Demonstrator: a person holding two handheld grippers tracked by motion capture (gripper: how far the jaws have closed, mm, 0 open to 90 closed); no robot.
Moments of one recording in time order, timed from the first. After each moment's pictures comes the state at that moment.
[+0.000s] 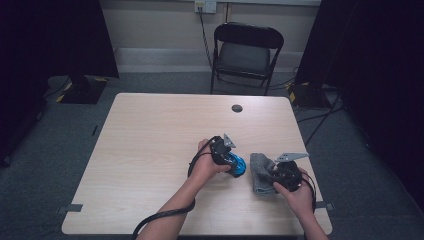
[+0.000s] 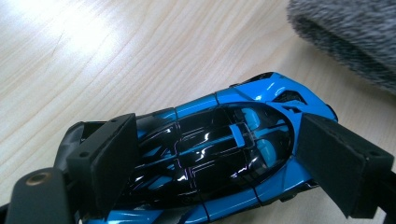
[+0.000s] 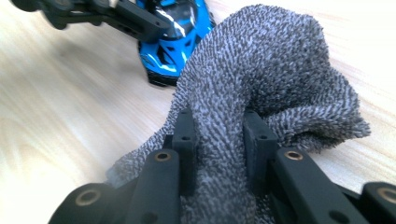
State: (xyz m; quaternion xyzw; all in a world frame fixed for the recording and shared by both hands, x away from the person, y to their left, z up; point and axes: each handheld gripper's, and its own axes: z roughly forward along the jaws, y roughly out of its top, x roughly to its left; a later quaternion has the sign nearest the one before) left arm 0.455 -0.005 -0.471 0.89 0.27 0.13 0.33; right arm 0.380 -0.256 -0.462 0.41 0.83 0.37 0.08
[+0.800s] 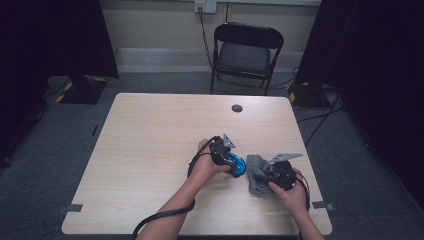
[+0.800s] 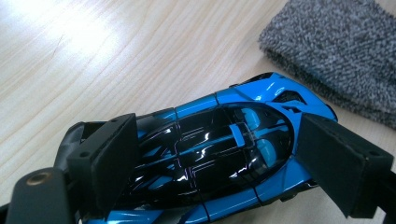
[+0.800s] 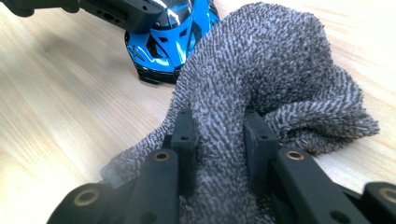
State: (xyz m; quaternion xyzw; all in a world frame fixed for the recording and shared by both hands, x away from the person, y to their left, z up) left arm 0.455 -0.005 -0.471 0.89 0.27 0.13 0.34; right arm 0.391 -0.248 -0.482 0.42 0.83 0.37 0.07
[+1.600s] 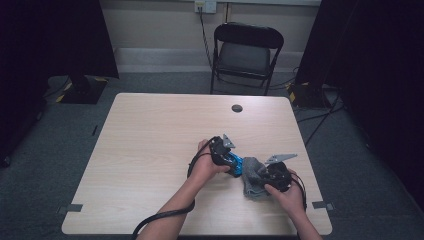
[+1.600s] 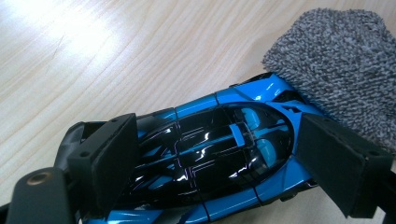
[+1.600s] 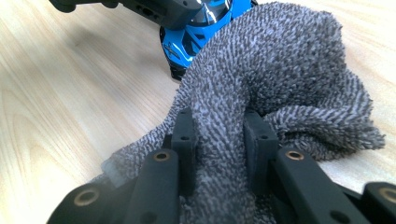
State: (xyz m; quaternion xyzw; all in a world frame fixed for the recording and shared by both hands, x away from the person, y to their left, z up) left arm 0.454 -0.004 -0.472 0.89 0.27 0.13 0.34; right arm 0.388 -0.236 -0.483 0.40 0.84 0.37 0.04
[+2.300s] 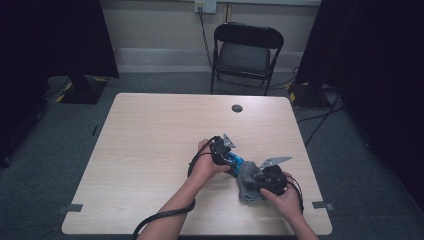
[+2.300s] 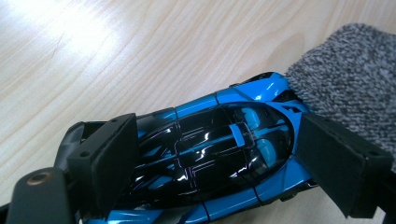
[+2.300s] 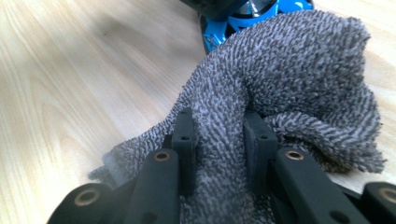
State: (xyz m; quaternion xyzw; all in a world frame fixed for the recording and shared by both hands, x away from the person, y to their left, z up) left arm 0.455 -0.005 -0.471 0.89 0.27 0.13 0.33; right arm 0.377 -0.220 -0.481 0.38 0.85 0.36 0.02
